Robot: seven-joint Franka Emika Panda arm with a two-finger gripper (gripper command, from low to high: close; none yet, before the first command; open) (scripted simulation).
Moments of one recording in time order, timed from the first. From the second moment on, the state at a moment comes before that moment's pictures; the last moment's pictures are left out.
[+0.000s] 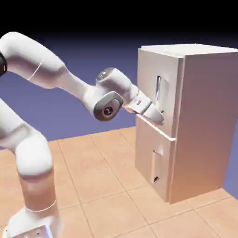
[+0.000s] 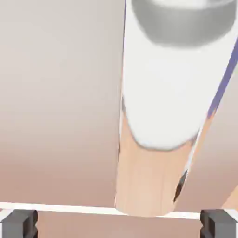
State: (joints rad) arm 0.04 -0.59 -0.04 -2.80 -0.12 3.02 0.83
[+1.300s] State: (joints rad) arm 0.47 -0.92 -0.54 -2.75 -1.81 2.83 2.13
